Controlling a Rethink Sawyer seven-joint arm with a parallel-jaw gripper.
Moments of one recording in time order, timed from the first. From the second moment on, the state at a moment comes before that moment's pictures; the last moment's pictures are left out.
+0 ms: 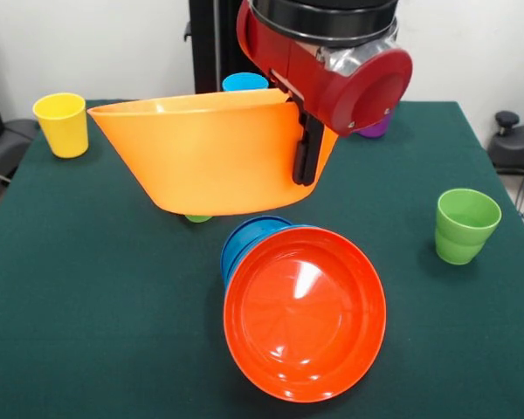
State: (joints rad) arm -0.09 -0.13 -0.61 0.43 0.54 1.40 2.43
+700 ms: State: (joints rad) arm -0.09 -0.08 -0.61 0.43 0.55 1.36 2.43
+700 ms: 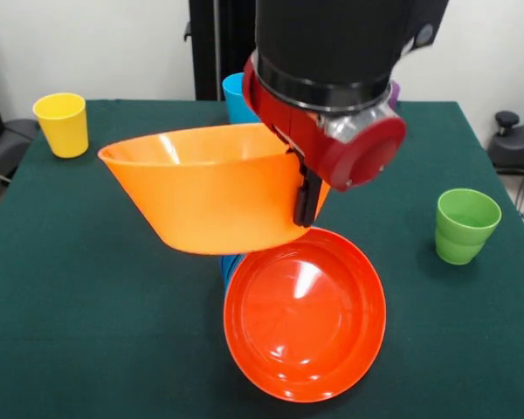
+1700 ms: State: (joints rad) arm -0.09 0.05 -0.64 0.35 0.63 1.36 2.43
